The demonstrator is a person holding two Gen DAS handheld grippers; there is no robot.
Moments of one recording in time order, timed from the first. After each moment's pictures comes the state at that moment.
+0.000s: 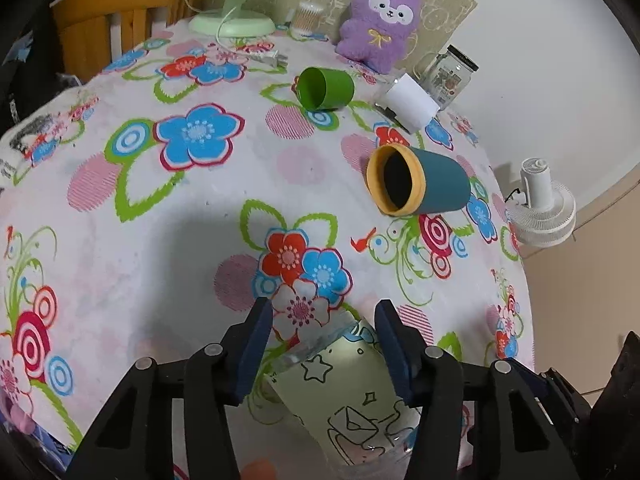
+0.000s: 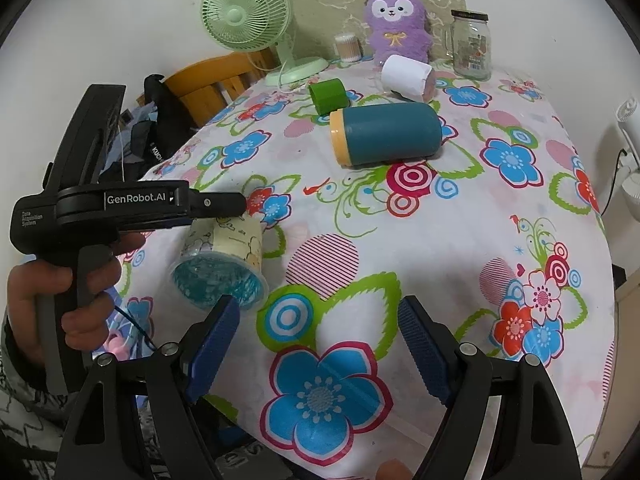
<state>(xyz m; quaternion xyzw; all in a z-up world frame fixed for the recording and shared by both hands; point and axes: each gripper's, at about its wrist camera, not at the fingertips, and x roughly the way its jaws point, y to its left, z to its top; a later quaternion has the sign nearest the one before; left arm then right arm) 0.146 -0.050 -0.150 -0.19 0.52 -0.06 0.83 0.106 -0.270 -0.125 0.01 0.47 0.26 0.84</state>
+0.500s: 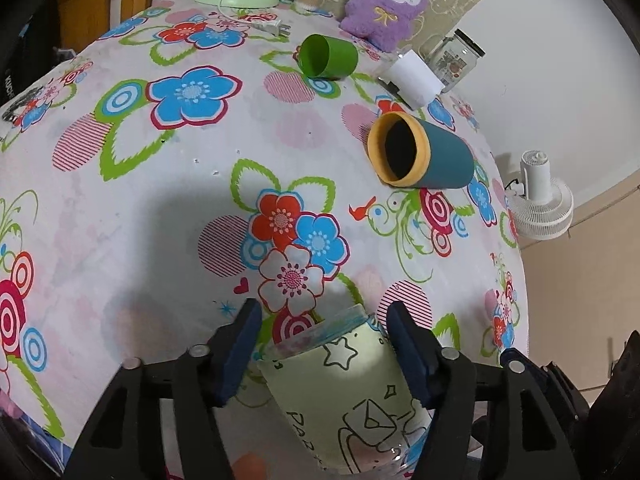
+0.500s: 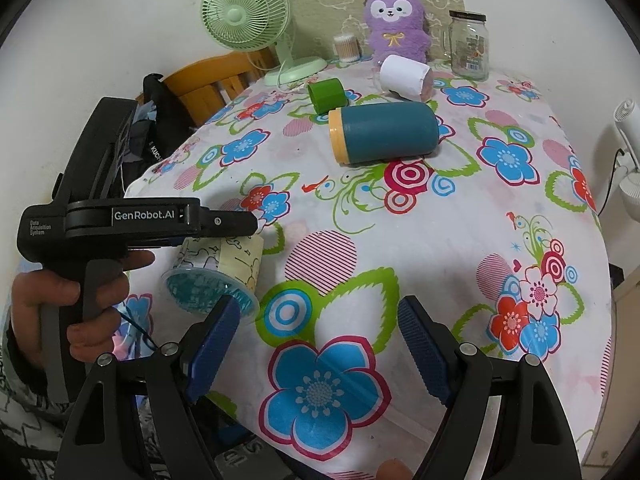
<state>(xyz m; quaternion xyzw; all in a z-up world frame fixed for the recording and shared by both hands) 0.142 -0.057 -0.164 -0.20 0.54 -0.08 0.81 0.103 -0.272 -0.125 0.01 0.47 0.25 0.84</state>
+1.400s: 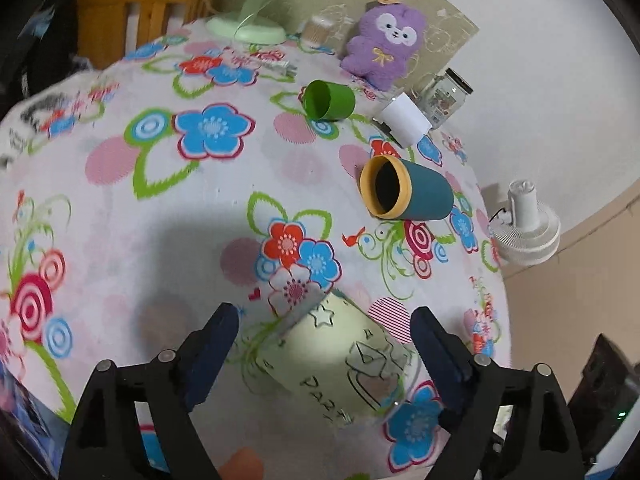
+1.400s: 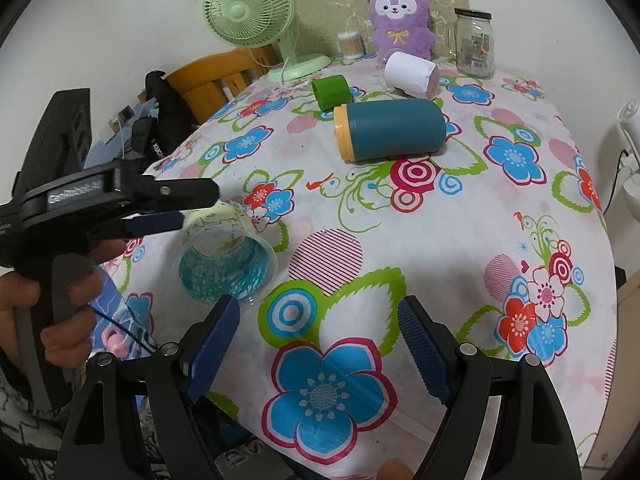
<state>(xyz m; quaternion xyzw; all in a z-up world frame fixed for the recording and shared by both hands) 0.122 -0.039 -0.138 -0.24 0.49 -0.06 0.83 0.104 -0.267 -0.129 0.01 0.48 0.26 0.84</state>
